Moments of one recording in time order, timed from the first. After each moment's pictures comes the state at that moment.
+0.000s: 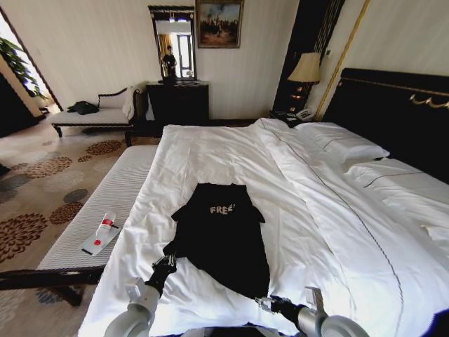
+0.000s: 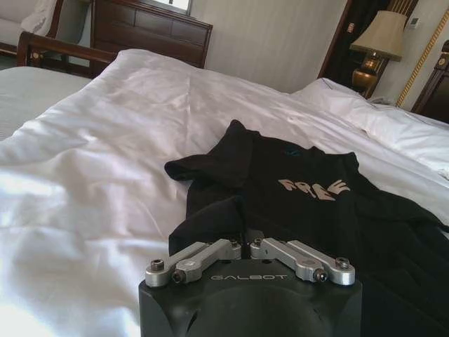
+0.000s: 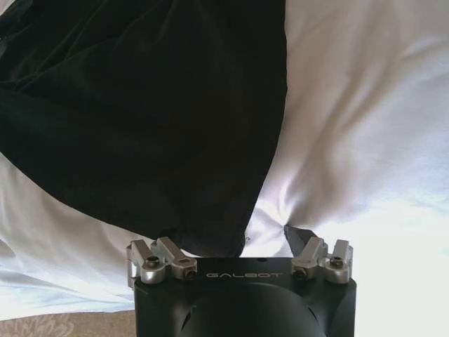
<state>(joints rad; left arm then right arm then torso) 1.79 -1.07 -0.37 -2.22 -0.60 0.09 -0.24 -1.87 1.04 0.55 2.18 0.93 -0.71 0.10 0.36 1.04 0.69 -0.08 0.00</state>
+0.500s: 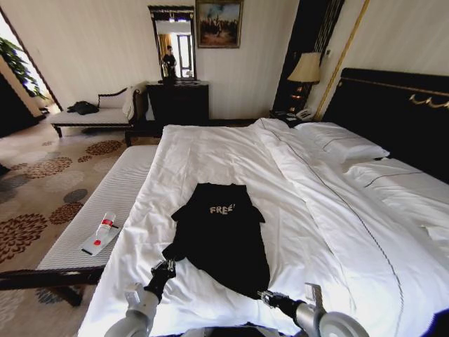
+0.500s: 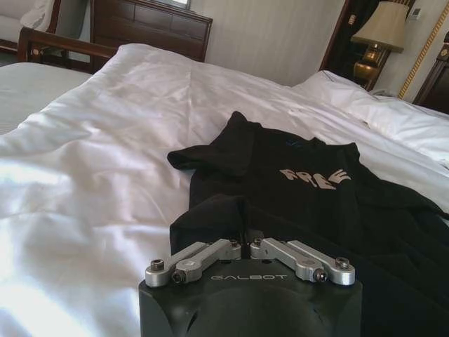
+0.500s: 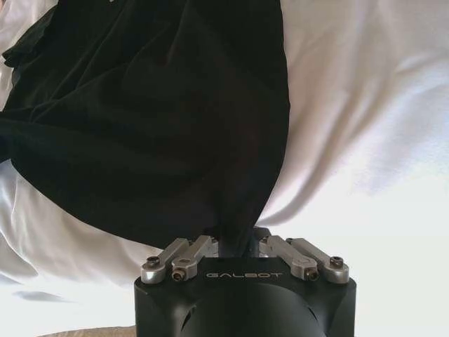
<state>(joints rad) 1.82 -1.07 -0.37 -2.21 -0.58 0.08 -0.23 -1.89 1.07 0.58 2.23 0.98 -0.73 0.14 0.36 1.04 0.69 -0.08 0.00</state>
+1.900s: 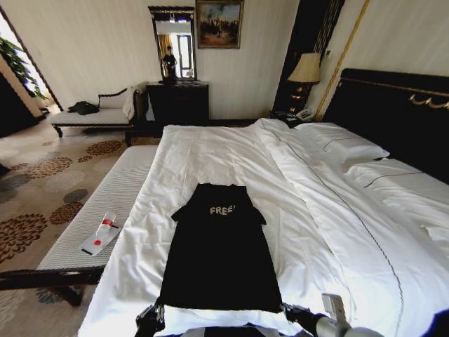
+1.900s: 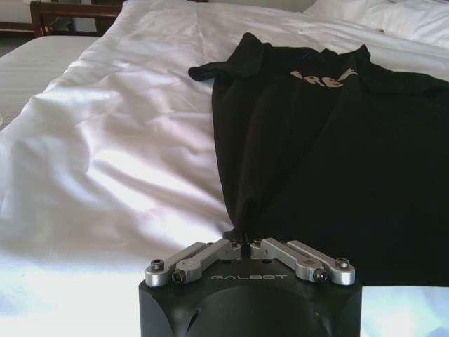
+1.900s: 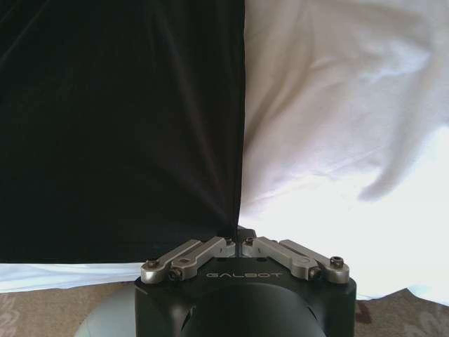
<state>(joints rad) 2.22 -1.03 -0.38 -2.20 -0.34 -0.11 -0.29 -2.09 0.98 0.70 2.33 0.96 -0.74 0.22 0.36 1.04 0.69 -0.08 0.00</state>
